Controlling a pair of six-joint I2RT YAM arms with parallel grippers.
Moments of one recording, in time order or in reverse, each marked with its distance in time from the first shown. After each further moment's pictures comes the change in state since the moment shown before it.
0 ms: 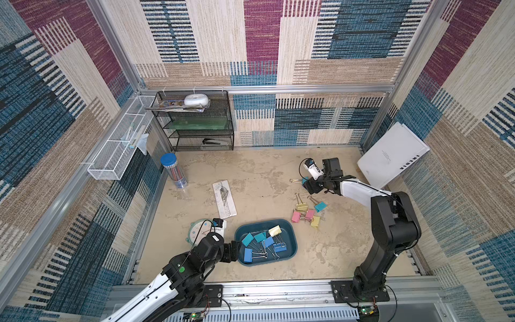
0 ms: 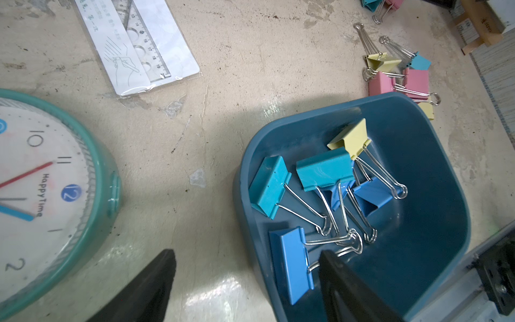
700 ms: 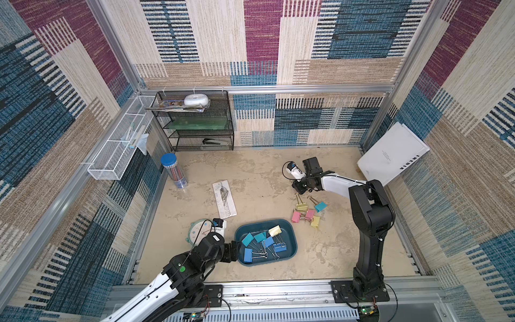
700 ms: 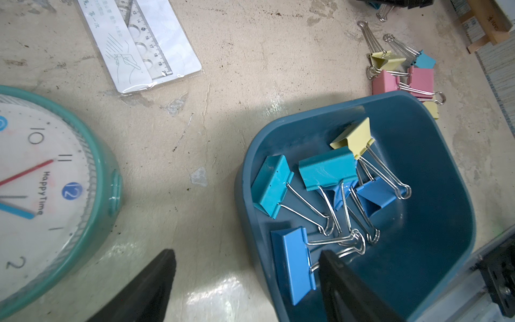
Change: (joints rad) left arm 0.000 0.008 0.000 0.000 -0.003 -0.004; right arm 0.117 0.246 0.204 -0.095 -0.035 0.024
